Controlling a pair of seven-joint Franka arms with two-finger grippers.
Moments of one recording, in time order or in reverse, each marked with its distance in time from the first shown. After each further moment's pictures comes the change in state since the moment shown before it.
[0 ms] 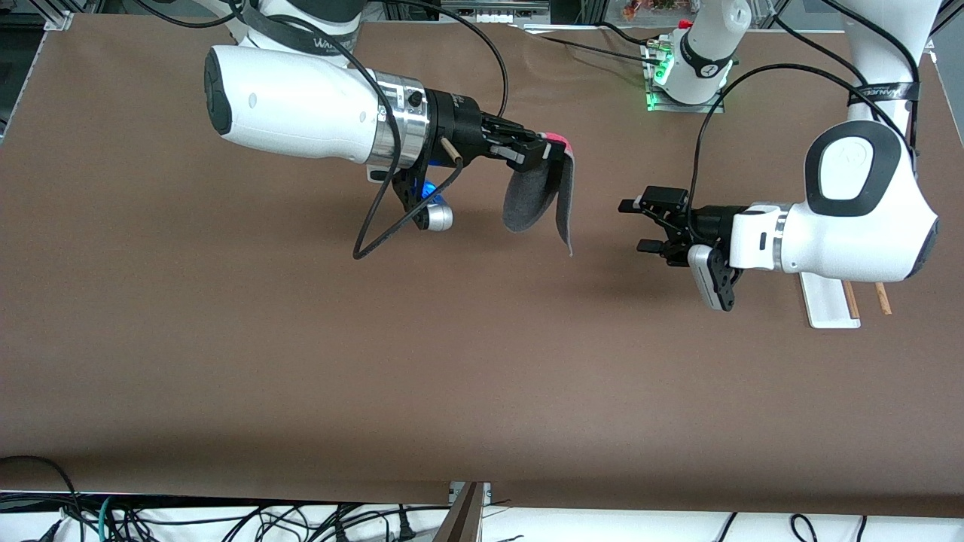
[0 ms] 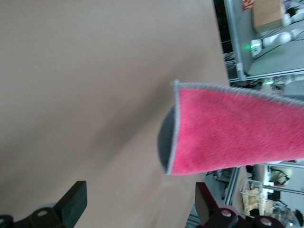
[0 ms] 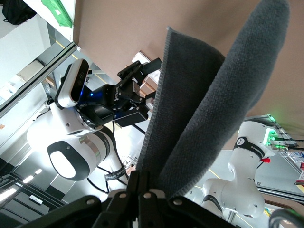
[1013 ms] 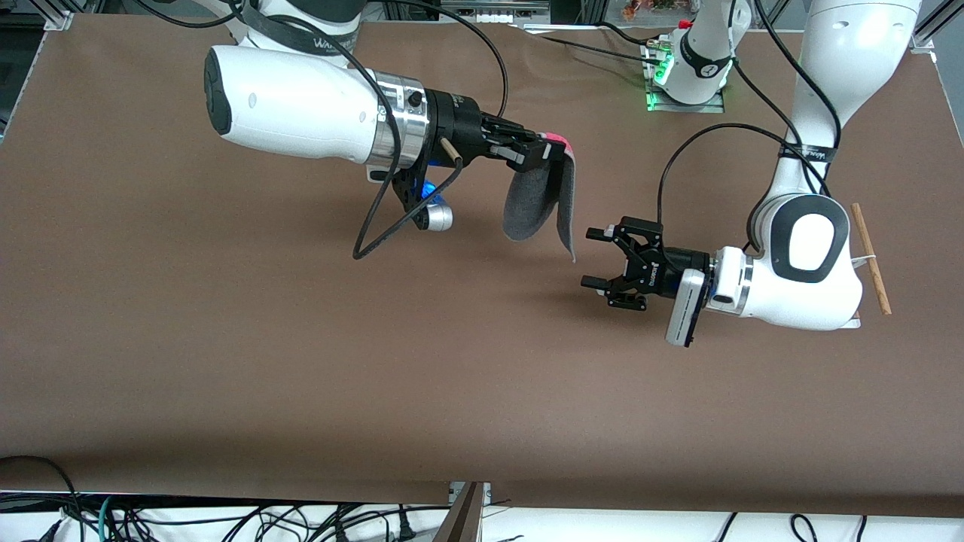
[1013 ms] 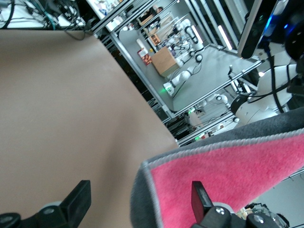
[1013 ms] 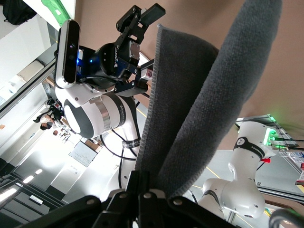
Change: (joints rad) left arm -0.017 0.198 -0.001 0.069 -0.437 0.003 0.499; right arm 0.000 0.000 0.000 0.000 0.000 0.001 0.000
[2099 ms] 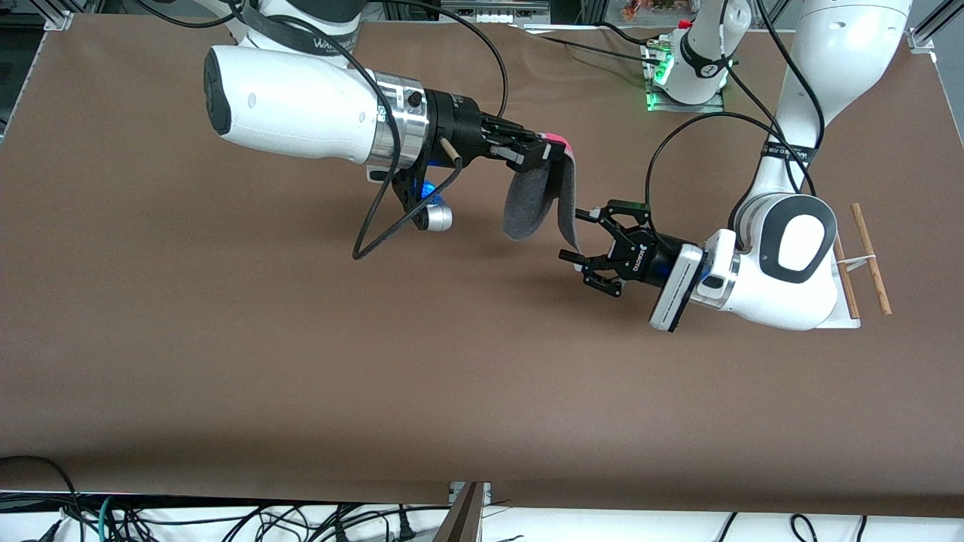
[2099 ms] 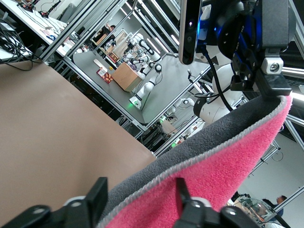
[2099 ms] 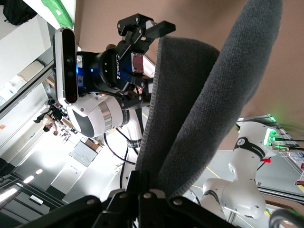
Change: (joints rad) left arm -0.013 0.007 -0.003 0.001 -0.116 -0.104 0.187; right arm 0.000 0.000 0.000 0.000 0.000 0.001 0.000
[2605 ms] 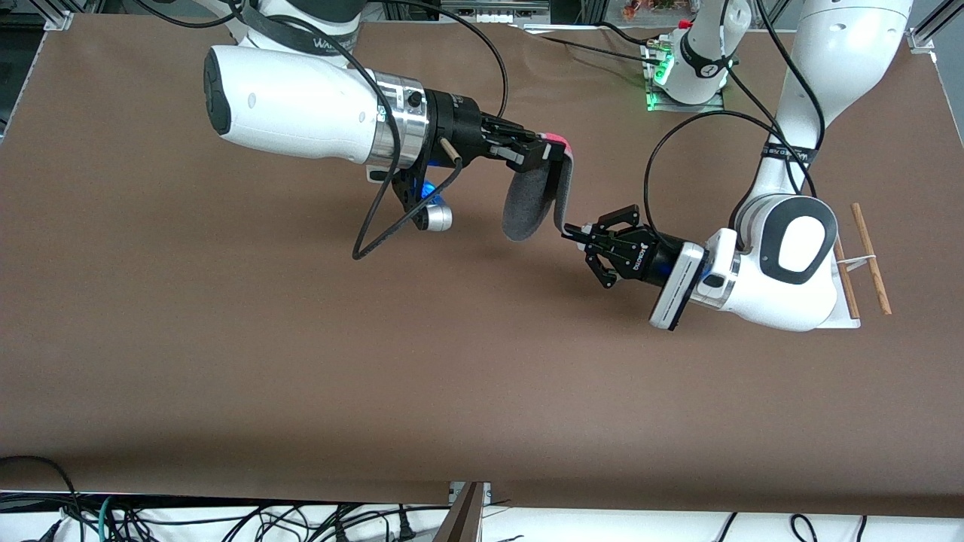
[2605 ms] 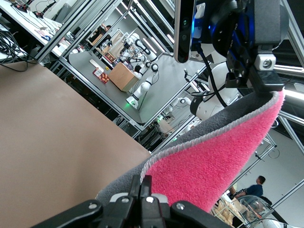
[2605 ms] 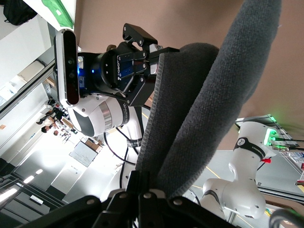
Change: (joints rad) left arm 0.006 0.003 0.003 0.000 0.000 -0.028 0.012; right arm 0.000 0.000 0.000 0.000 0.000 0.001 0.000
